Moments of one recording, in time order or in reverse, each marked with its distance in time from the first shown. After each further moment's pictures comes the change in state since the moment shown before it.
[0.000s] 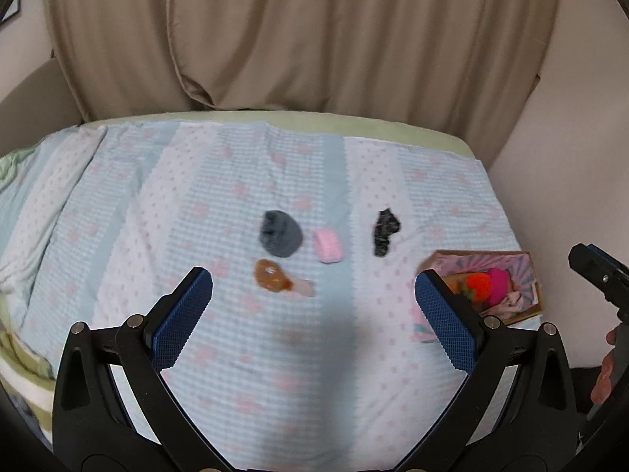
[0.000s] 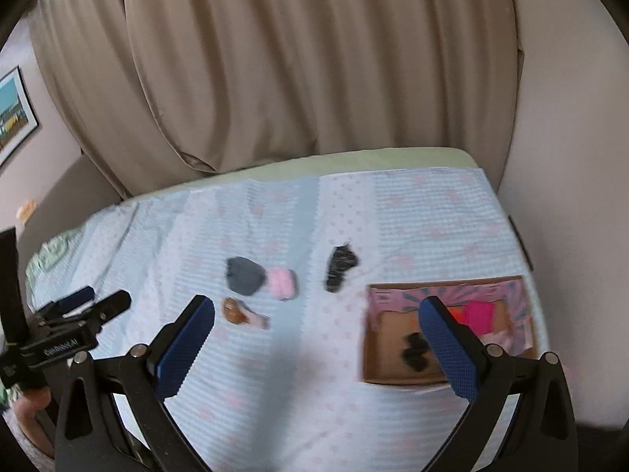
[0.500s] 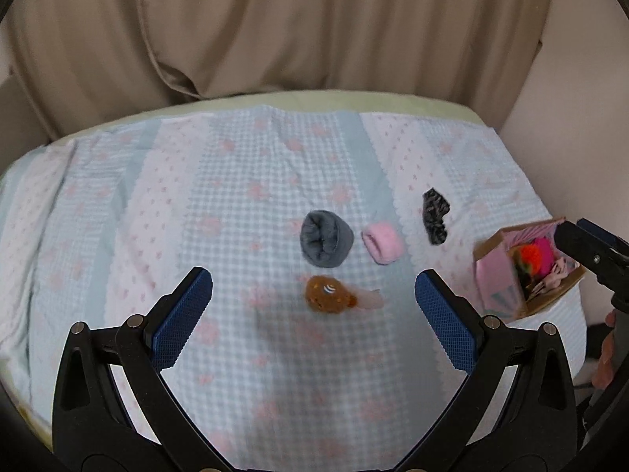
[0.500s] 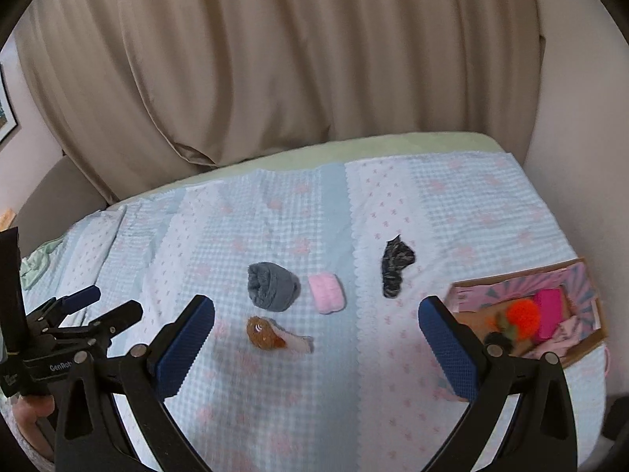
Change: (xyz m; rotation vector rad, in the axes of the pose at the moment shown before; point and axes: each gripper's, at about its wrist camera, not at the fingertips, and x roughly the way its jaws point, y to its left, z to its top) left arm 0.126 0.114 0.025 0.136 0.062 -0.080; right arm 0.128 0.098 -0.015 0.041 0.007 -0.054
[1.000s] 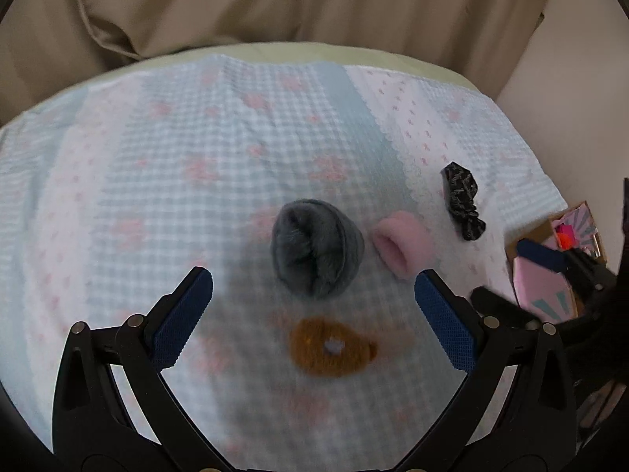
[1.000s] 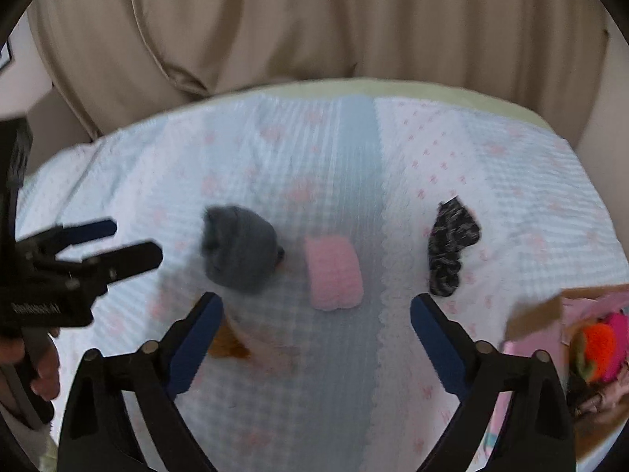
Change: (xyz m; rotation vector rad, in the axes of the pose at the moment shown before) left arm 0.190 0.013 0.002 0.038 0.083 -0.153; right arm 0.188 0.005 -0.044 -0.156 0.134 -0.003
